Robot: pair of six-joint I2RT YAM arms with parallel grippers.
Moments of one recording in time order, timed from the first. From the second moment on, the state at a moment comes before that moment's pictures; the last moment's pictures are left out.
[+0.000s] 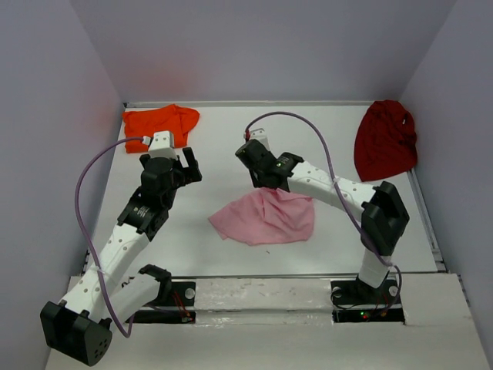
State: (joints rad) left arm -0.39 0.86 0.77 -0.22 -0.33 -0.31; right arm 0.87 1.78 1.51 -0.64 0.51 0.42
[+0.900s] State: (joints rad) left arm -0.39 0.86 0.77 -0.22 -0.35 -0.31; right arm 0.99 1.32 1.92 -0.55 0.52 0.15
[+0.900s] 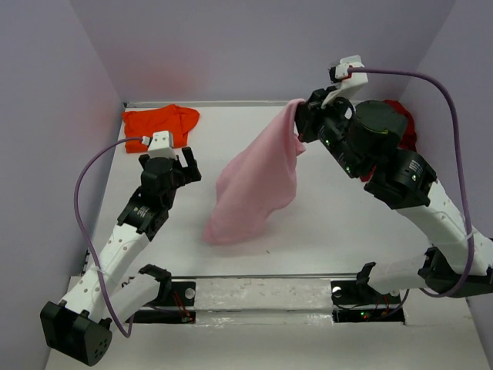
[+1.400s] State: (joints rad) left arm -0.39 0.86 0.77 -0.22 -0.35 -0.31; right arm 0.95 1.40 1.57 -0.54 1.03 0.01
